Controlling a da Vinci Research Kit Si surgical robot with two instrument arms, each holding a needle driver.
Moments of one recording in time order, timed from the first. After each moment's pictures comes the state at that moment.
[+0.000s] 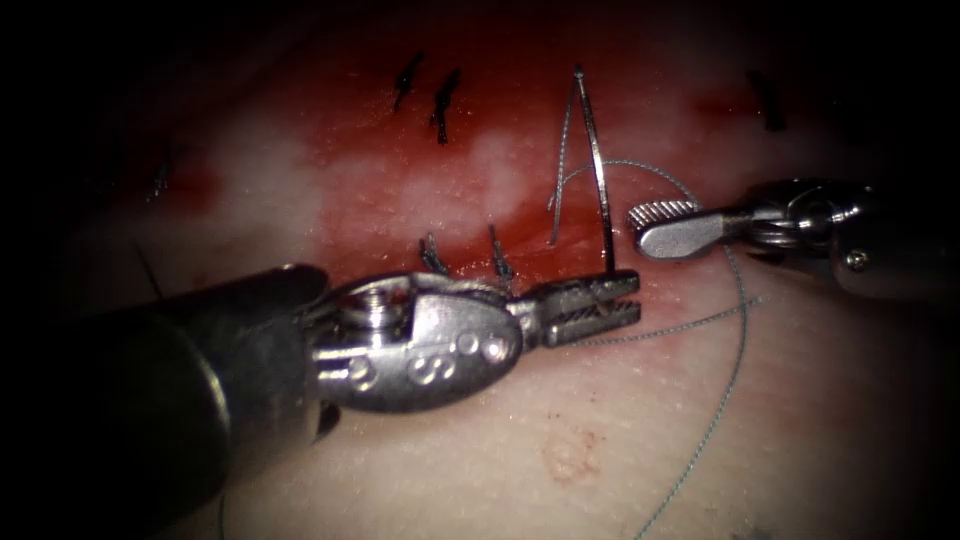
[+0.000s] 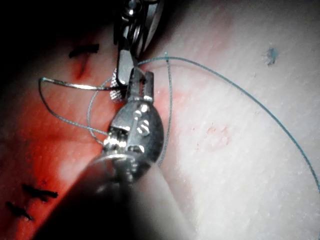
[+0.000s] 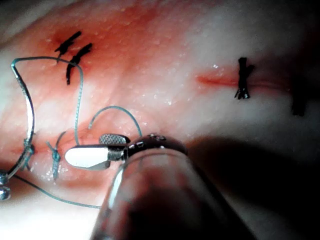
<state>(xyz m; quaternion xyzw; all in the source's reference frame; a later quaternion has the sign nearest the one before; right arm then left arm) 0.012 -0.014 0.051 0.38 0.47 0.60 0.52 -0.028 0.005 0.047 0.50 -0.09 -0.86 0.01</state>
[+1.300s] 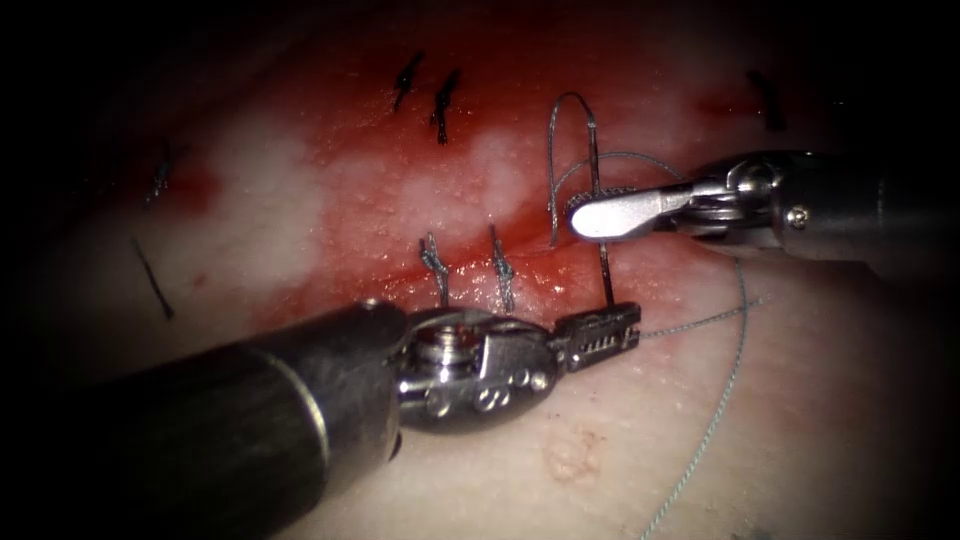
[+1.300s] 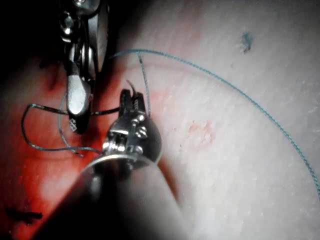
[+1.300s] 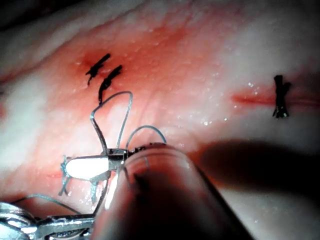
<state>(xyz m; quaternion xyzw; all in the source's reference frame) 0.018 -0.013 0.050 0.39 0.44 0.62 0.52 -0.030 0.003 0.051 0.43 -0.11 -0.89 0.05</state>
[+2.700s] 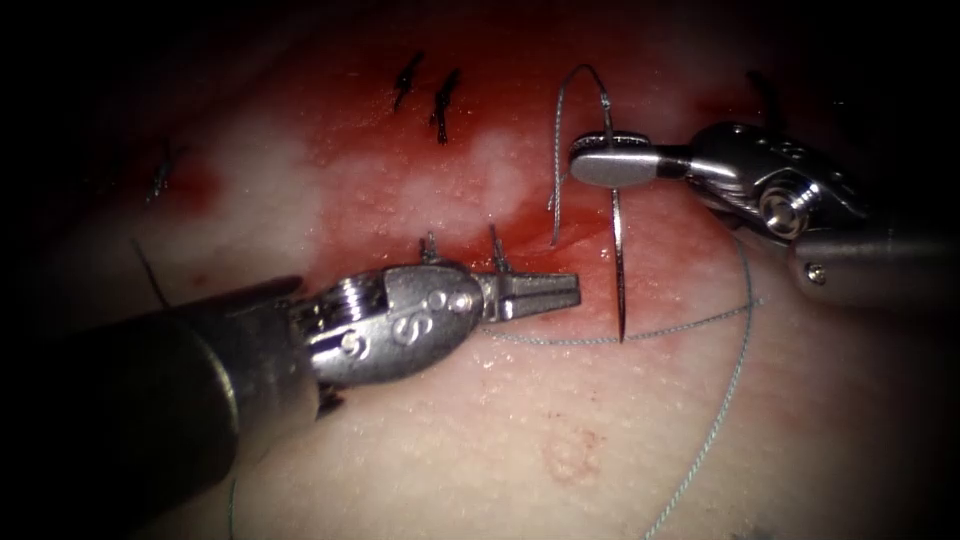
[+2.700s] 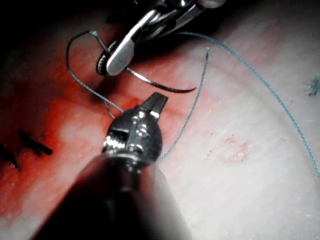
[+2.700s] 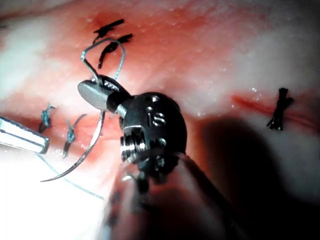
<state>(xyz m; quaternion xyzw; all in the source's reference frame) 0.016 -0.010 0.051 0.24 0.59 0.43 0.64 -0.026 0.007 0.052 0.47 0.10 -0.87 -0.12</state>
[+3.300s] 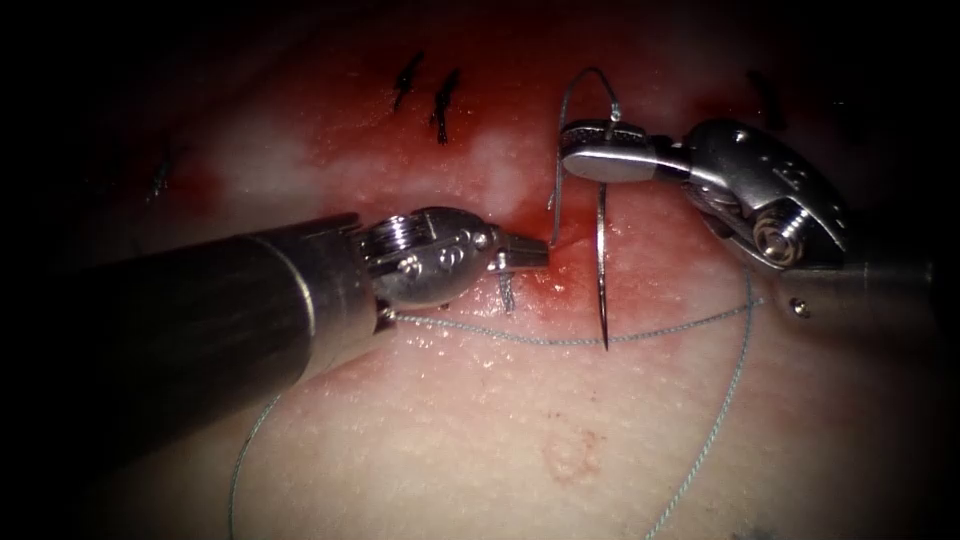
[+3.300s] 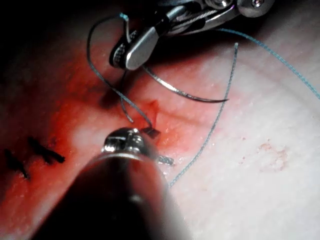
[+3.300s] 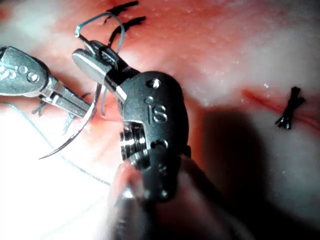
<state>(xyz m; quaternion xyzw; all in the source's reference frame) 0.016 -0.010 0.050 0.17 0.67 0.34 0.64 -0.026 0.009 0.060 0.34 0.11 -0.92 -0.13</state>
